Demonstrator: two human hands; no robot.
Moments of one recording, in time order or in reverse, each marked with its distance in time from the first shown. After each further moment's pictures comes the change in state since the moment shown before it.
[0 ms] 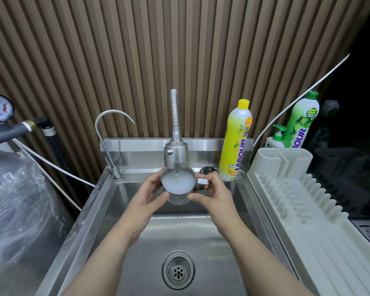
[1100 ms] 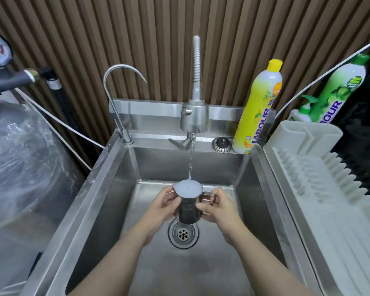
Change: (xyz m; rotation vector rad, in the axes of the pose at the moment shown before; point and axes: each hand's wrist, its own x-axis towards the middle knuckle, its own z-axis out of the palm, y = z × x) left_hand -0.043 -0.085 0.014 -0.063 0.095 -0.419; right_hand -0.049 0.086 0.005 0.088 -0.102 0.523
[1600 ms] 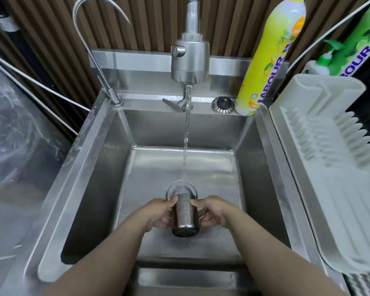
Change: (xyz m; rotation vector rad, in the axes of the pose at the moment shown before) left_hand 0.005 -0.088 -0.004 0.267 -0.005 -0.703; right_hand 0.005 0.072 -0.005 -0.228 -0.169 0.706
